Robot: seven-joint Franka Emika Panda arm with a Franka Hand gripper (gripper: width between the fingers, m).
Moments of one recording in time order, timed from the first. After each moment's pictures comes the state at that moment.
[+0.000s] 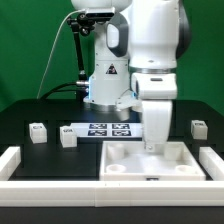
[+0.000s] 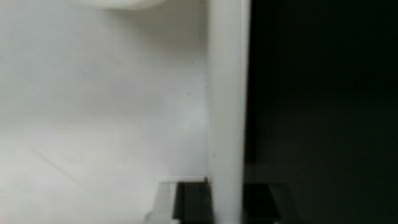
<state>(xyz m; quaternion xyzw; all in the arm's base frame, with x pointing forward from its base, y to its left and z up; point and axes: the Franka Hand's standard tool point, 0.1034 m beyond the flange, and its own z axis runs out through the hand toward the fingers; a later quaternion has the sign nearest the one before) 0.478 0.062 0.012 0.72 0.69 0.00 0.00</state>
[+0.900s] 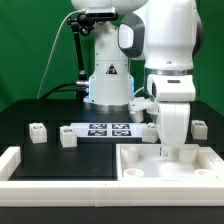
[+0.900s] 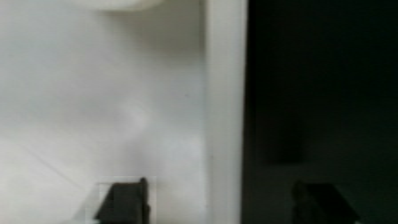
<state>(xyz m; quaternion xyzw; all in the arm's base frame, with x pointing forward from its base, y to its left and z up) 0.489 0.080 0.012 0.72 0.70 0.00 0.00</state>
